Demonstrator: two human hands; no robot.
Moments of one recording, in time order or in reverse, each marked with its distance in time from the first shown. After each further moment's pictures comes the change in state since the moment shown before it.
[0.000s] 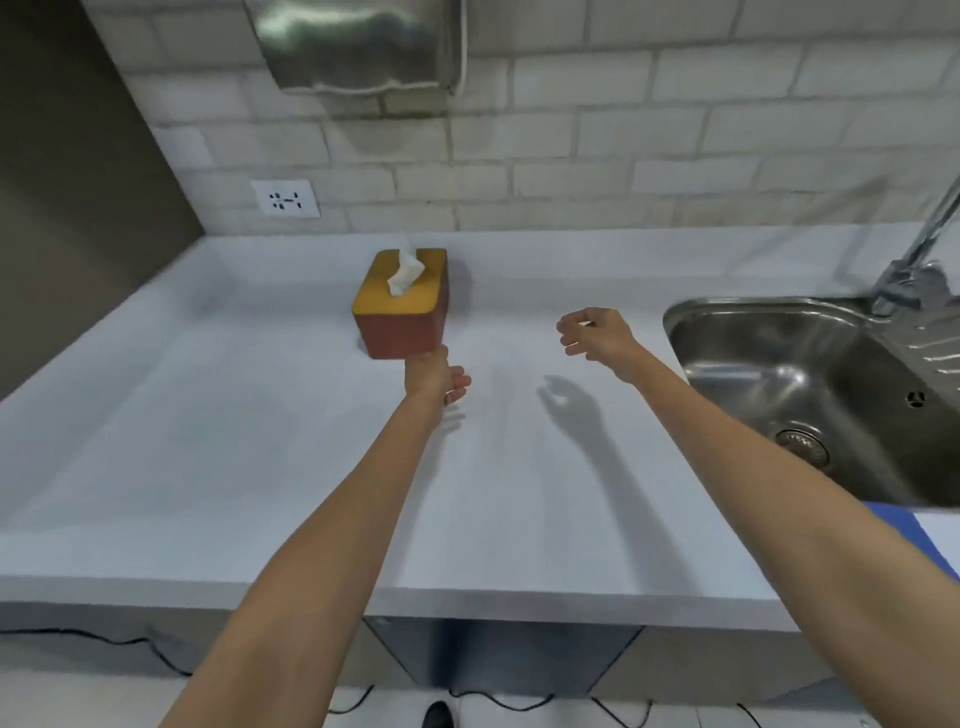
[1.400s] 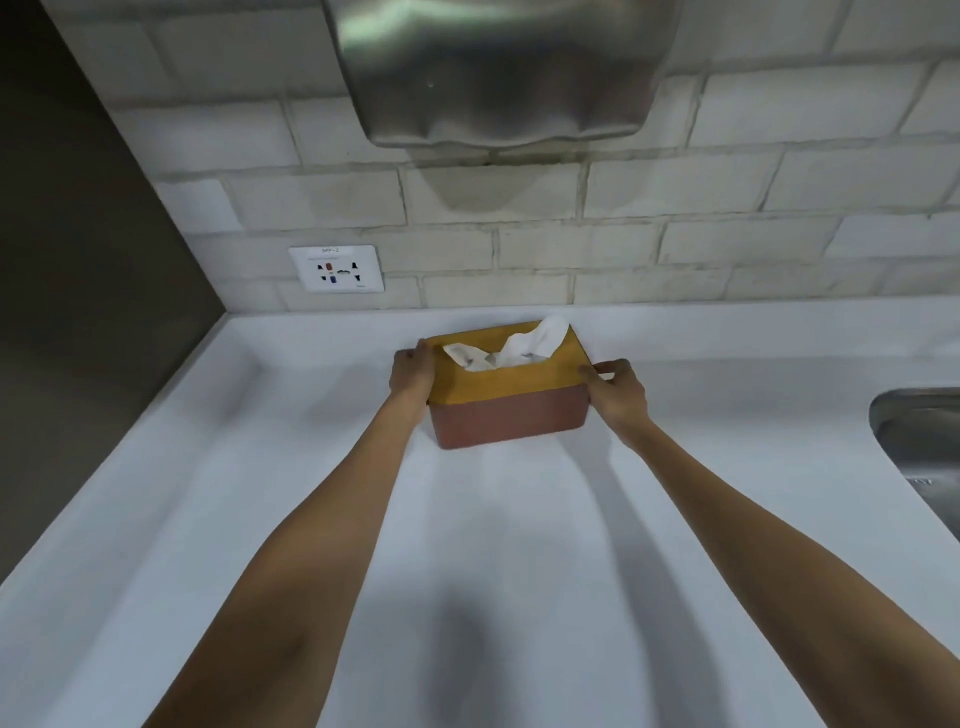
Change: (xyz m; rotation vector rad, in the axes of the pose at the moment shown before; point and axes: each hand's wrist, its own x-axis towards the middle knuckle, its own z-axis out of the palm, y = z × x) left_hand 0.309 0.132 -0.100 0.317 0.110 0.037; right_hand 0.231 -0.043 0.189 0.038 0.263 0.148
